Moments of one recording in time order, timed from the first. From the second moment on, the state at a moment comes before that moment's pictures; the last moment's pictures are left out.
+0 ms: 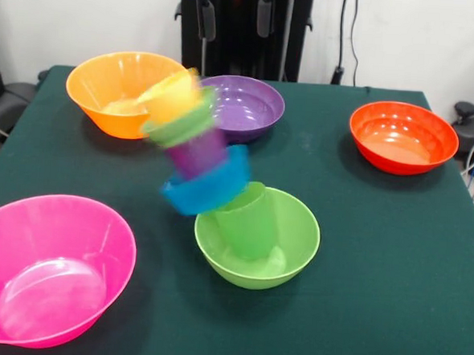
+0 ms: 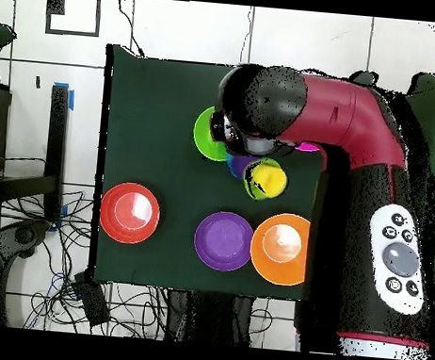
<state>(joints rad) -0.48 -0.82 0.35 1.36 -0.21 1.18 1.49</state>
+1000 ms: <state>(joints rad) -0.48 -0.83 0.35 1.29 -0.21 1.32 1.49</state>
